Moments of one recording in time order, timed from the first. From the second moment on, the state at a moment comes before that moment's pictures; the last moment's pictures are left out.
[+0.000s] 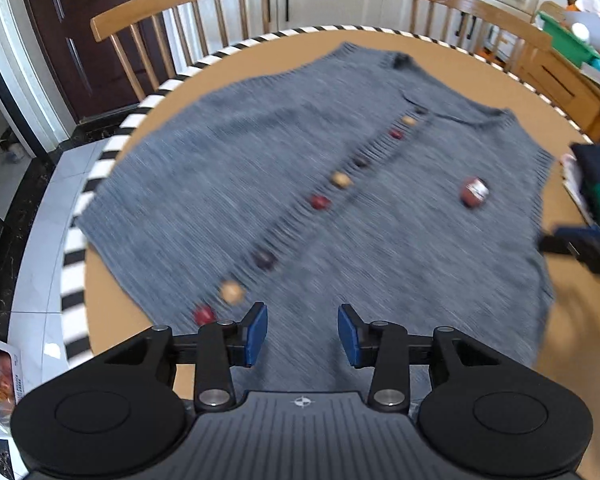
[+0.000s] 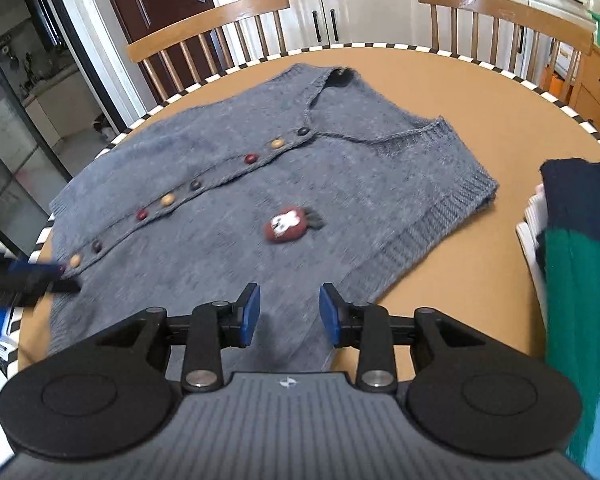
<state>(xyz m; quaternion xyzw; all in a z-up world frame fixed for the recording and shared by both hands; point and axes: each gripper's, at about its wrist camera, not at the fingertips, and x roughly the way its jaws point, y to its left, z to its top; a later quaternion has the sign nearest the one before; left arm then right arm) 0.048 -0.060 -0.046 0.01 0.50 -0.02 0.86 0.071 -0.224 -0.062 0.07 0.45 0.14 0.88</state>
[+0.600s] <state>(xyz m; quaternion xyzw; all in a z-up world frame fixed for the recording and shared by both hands) -0.014 -0.110 -0.062 0.00 0.52 -0.07 0.85 0.087 -0.204 -0.095 0.02 0.46 0.12 0.88</state>
